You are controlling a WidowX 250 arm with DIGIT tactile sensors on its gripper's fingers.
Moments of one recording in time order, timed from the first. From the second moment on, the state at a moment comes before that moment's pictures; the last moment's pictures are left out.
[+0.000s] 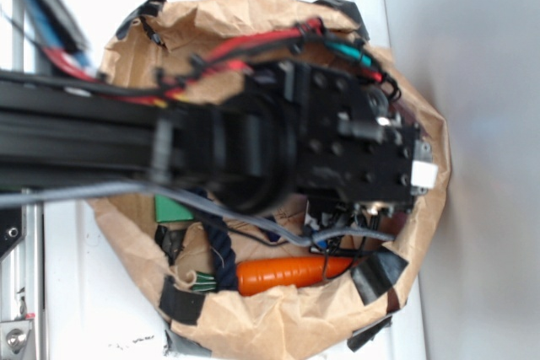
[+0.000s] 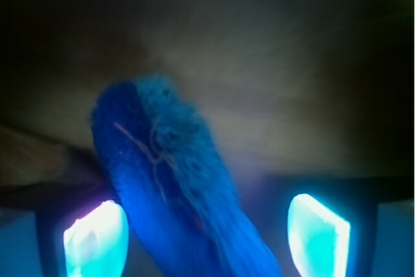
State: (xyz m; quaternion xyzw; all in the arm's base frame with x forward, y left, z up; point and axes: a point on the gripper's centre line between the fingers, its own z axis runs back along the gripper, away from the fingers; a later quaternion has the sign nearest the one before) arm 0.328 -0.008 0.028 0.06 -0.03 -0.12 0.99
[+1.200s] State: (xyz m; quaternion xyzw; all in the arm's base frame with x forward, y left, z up) arm 0.255 -0.013 0.143 -0.06 0.03 -0.23 0.97
